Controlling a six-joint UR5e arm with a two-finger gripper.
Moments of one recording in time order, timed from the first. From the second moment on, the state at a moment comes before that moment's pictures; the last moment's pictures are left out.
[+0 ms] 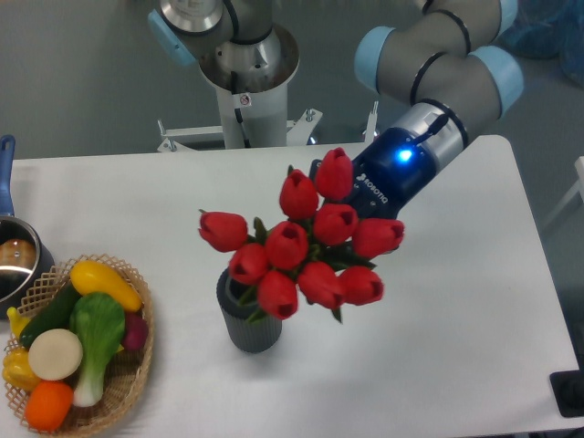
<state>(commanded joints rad) 2.67 -1.89 -1.55 -0.99 0.12 1.06</state>
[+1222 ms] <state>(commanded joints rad) 2.71 -1.89 -1.77 -0.92 -0.09 1.26</state>
